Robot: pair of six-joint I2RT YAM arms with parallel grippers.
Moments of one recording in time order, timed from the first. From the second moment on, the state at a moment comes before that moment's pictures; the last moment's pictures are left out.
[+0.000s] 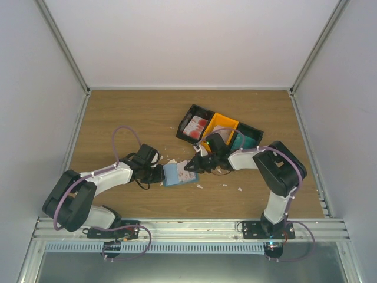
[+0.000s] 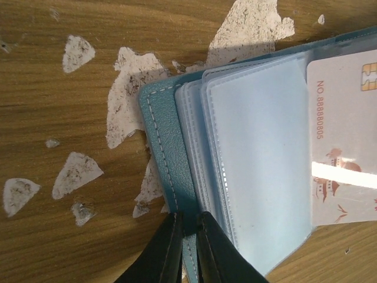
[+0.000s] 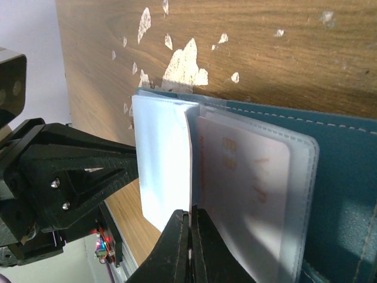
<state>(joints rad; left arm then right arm) -0.51 1.38 0.57 -0.32 0.26 -0.61 0.62 1.81 0.80 0.15 -0.75 0.77</state>
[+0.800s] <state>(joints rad) -0.51 1.38 0.56 -0.31 0.27 -0.61 0.64 1.90 0.79 0.29 -0.82 0.81</state>
